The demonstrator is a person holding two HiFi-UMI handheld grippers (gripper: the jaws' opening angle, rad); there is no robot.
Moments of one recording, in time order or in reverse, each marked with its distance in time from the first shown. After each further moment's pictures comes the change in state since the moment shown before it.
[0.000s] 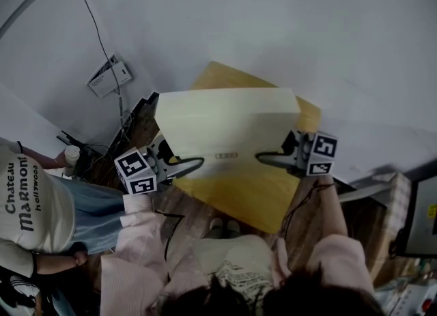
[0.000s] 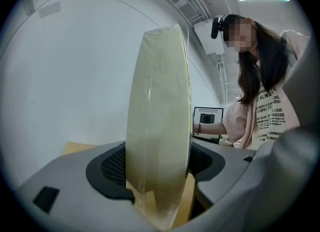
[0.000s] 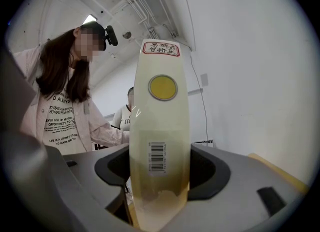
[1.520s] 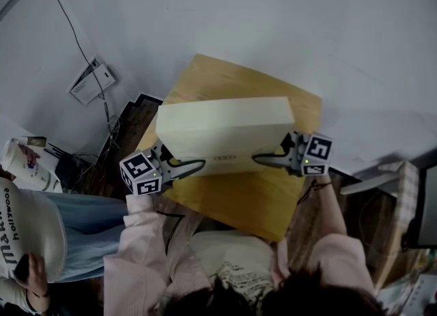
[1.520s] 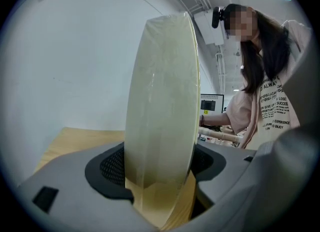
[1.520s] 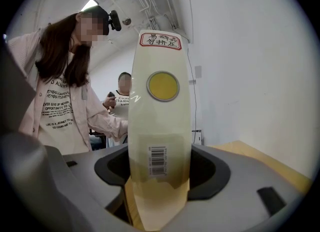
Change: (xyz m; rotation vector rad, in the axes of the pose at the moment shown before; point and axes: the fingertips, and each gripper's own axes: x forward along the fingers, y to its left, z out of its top) left arm 0.047 0.050 -0.094 0.023 0.097 -0.035; right arm -0.007 -0.044 -0.097 -0.051 0.087 -0.091
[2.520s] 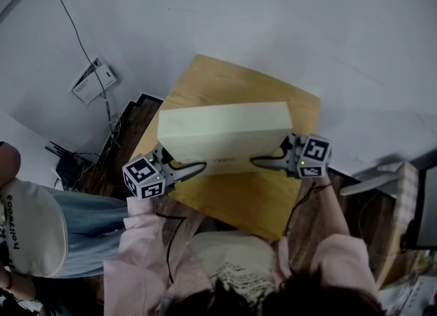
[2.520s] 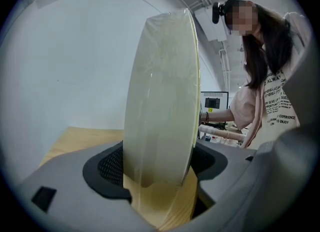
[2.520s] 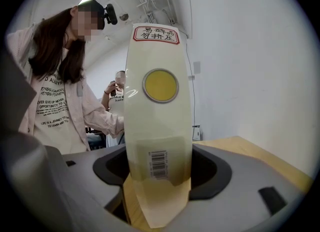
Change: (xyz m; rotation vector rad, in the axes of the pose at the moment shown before) left arm 0.002 -0.012 -0.006 0.010 0.012 0.066; right arm -0.003 0.010 -0.007 0.022 0.056 -0.015
